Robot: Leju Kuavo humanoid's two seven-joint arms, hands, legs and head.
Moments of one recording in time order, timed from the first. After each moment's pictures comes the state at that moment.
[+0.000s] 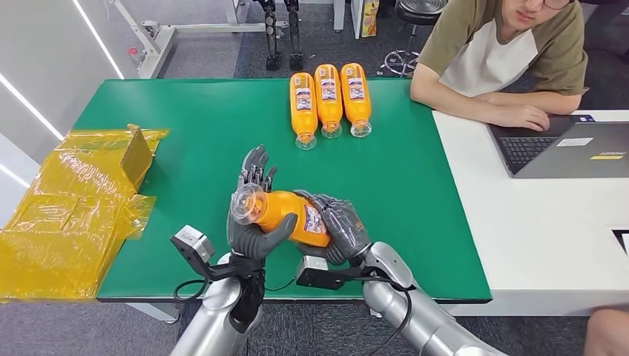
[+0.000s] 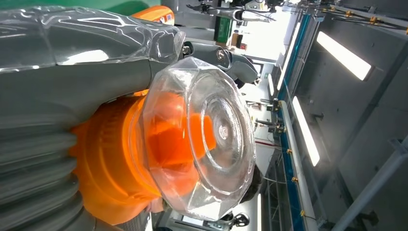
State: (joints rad) left arm -0.28 -0.31 -0.45 -0.87 -0.01 -0.06 -0.70; right arm -0.51 -0.04 0.80 -0.90 0.63 -0.36 -0.50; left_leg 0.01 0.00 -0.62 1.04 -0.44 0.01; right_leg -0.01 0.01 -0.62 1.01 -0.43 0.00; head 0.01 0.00
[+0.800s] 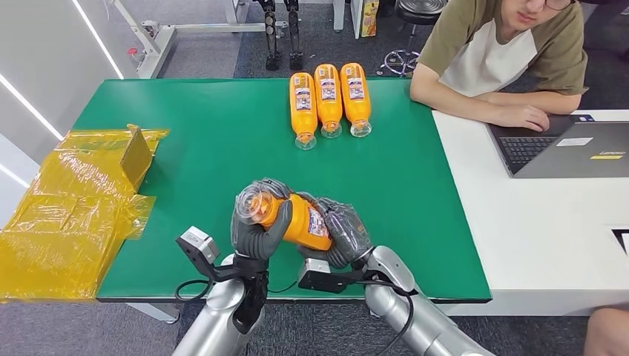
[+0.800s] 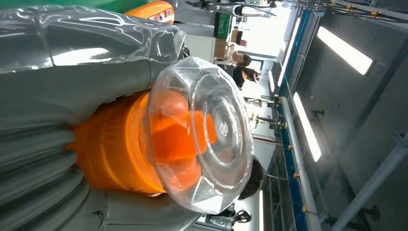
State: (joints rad) left arm -0.29 -0.31 -0.47 -0.85 -0.01 -0.04 -0.70; right arm -0.47 -0.03 0.75 -0.92 0.66 -0.35 -0.51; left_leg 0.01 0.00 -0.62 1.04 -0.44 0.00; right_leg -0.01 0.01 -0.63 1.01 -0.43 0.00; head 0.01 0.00
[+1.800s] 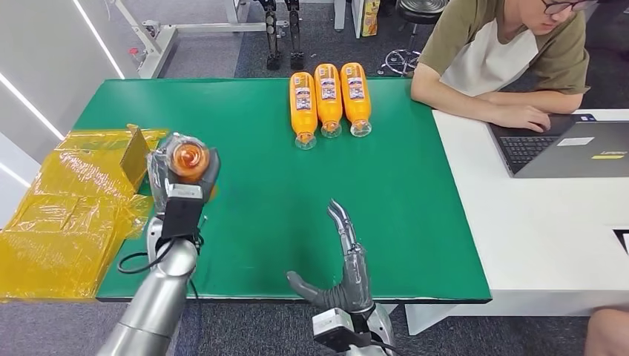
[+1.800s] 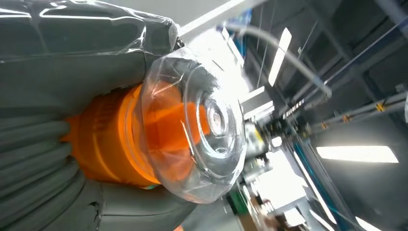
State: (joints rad) left arm -0.47 -0.10 -0.31 -0.89 -0.59 0.53 -0.48; right arm -0.14 0.04 0.72 -1.25 0.36 -0.67 -0.67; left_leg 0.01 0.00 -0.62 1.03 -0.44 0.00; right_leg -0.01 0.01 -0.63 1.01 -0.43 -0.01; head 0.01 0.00
